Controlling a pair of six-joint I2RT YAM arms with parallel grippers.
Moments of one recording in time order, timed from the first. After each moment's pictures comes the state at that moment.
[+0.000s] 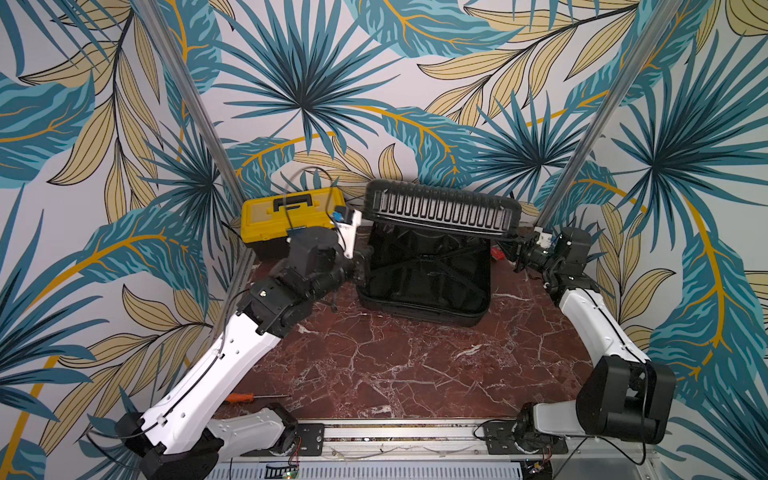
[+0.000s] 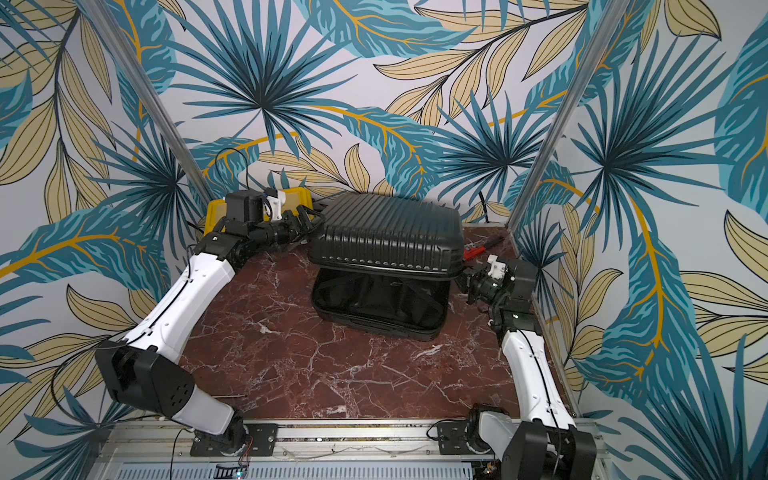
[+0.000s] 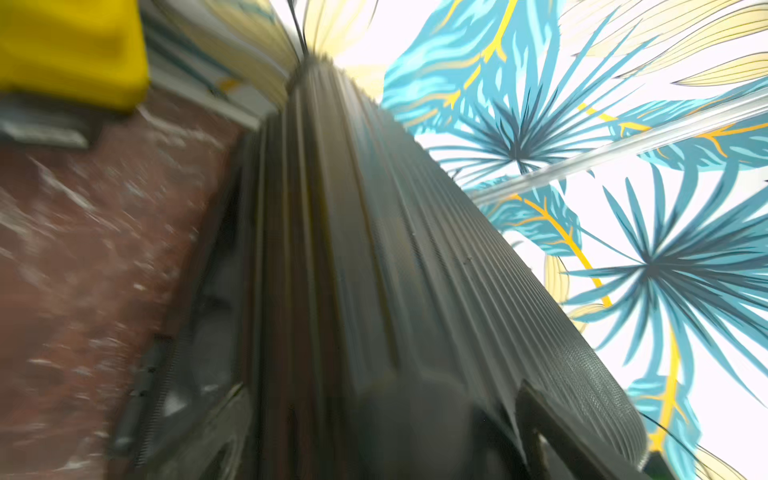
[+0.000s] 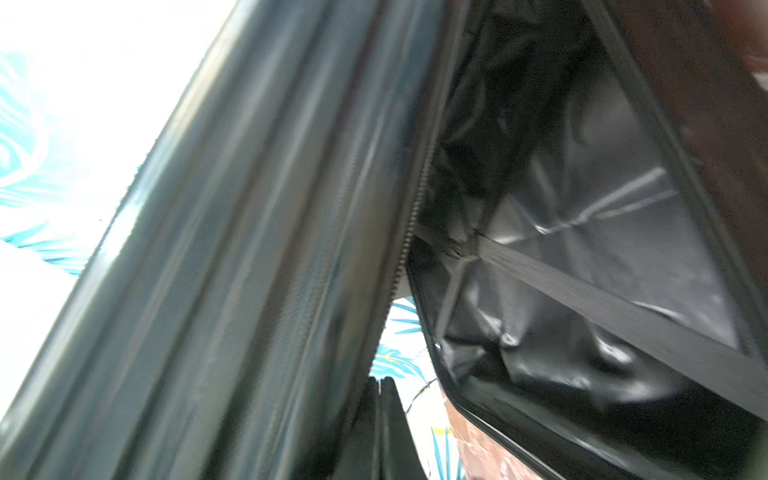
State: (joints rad) left arm -0.22 1.53 1.65 -0.56 0.37 -0.75; right arm -0.20 1.11 0.83 -0.02 -0.77 1.38
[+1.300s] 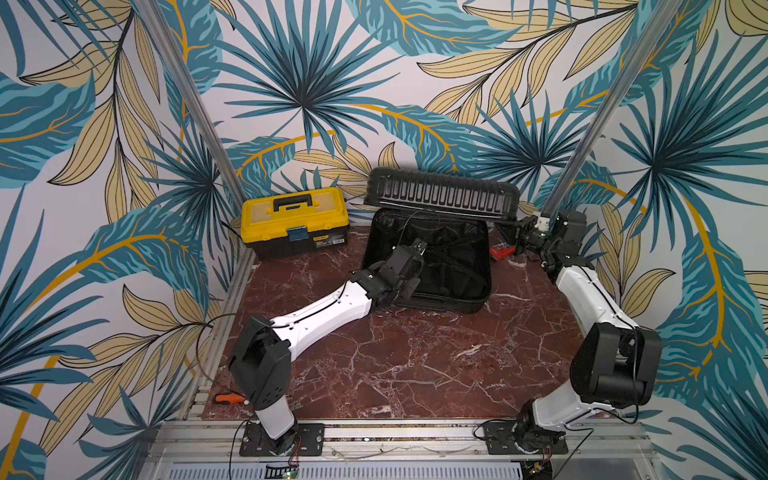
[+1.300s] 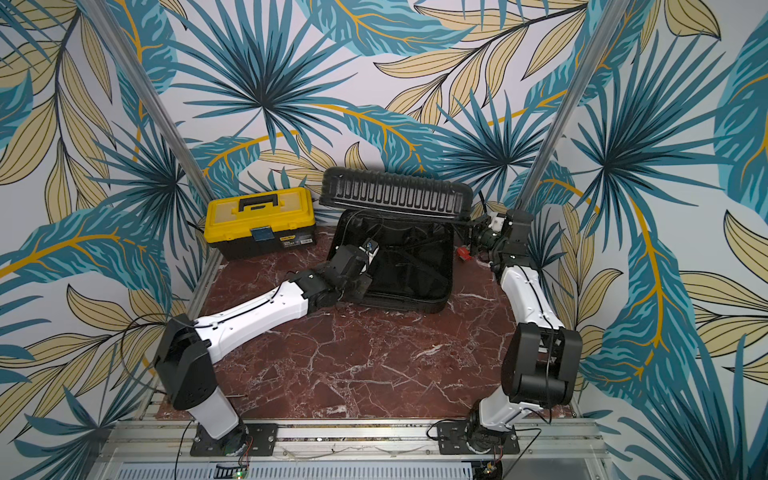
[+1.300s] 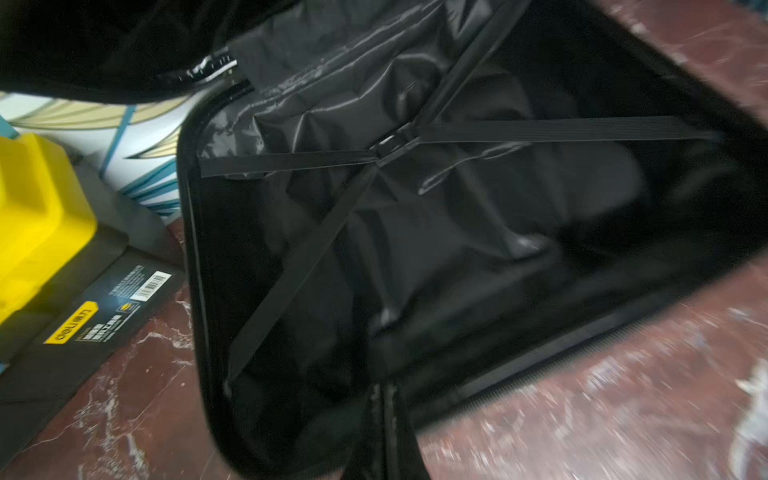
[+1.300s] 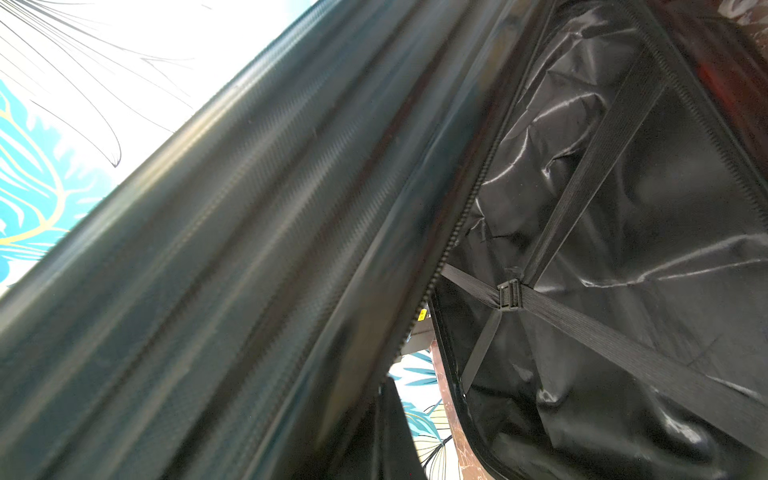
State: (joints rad) left arm -0.77 1.78 1.46 -0.44 -0.33 -0.04; right arm -0.20 1.60 1.30 0.01 -0.76 1.35
